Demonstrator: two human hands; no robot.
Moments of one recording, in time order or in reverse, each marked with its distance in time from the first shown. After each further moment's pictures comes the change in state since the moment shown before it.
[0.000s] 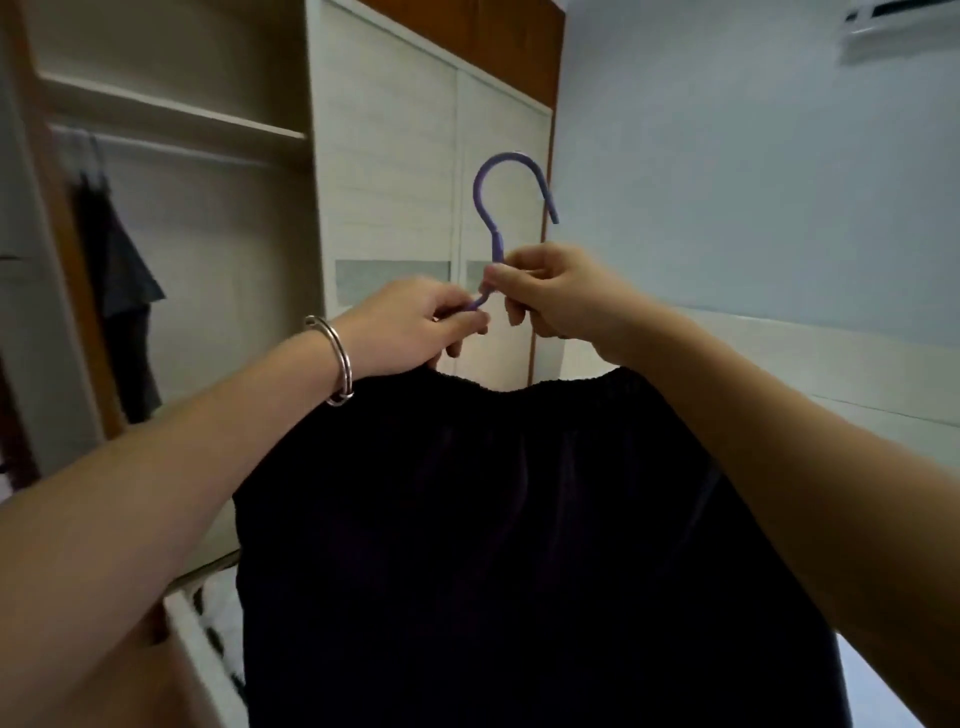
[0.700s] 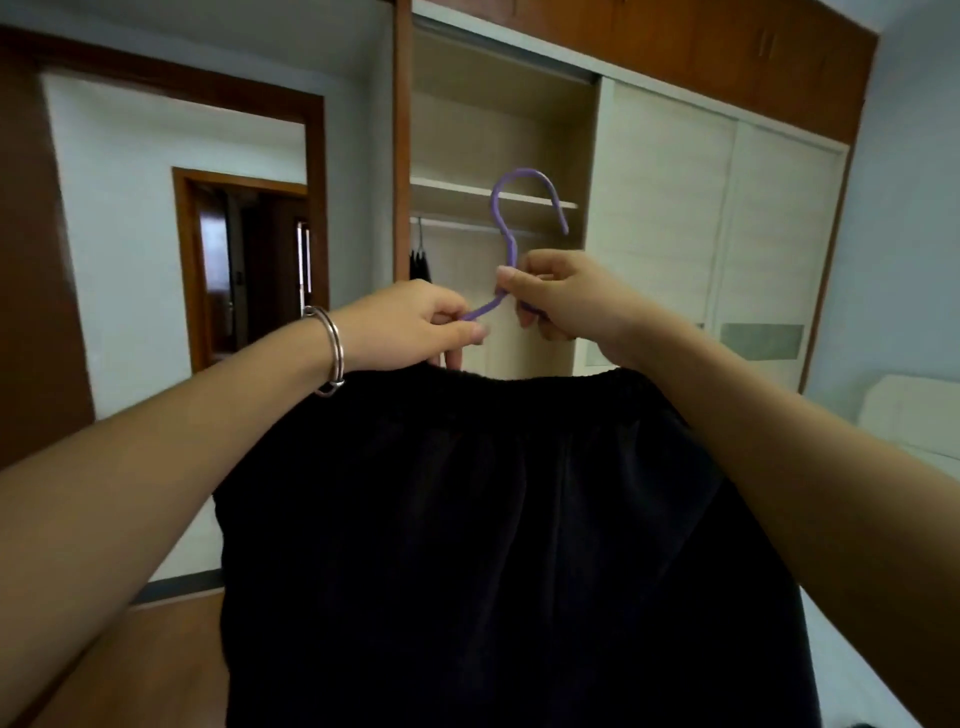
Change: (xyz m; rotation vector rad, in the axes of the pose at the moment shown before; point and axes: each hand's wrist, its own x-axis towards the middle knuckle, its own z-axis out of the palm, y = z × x) left_hand -0.131 -0.245 -0.245 0.247 0.091 -0.399; right_hand 0.197 -0.161 0.291 0.148 -0.217 -0.251
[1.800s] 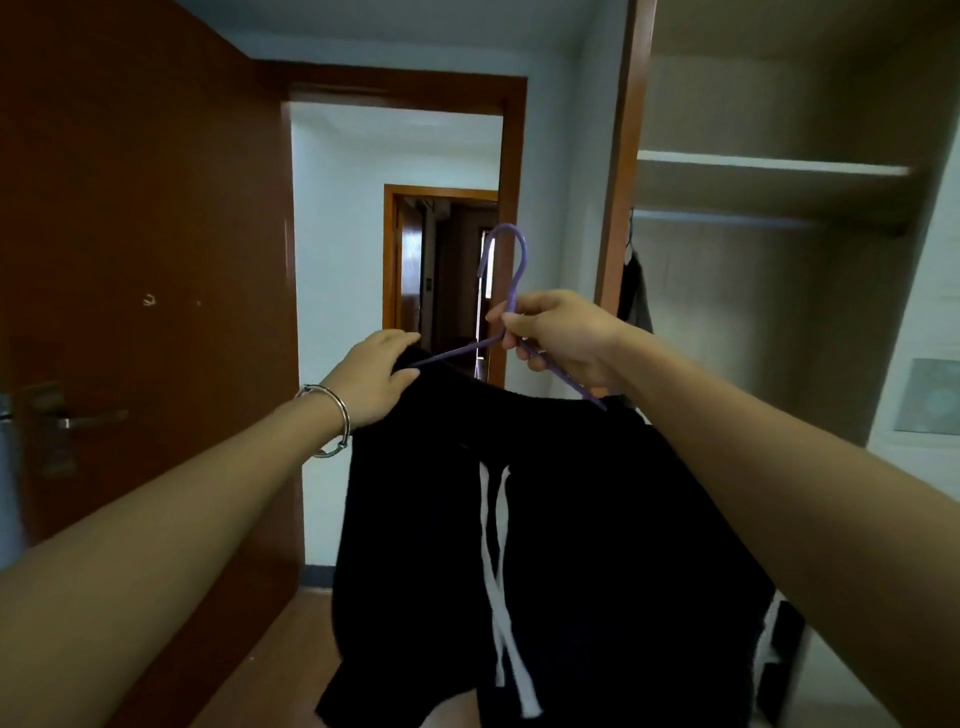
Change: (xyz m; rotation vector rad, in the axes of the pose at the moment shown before) left_hand 0.099 -0.379 -0.039 0.320 0.316 -0.517; right_hand 0.329 0.062 0.239 0.411 -0.461 0.051
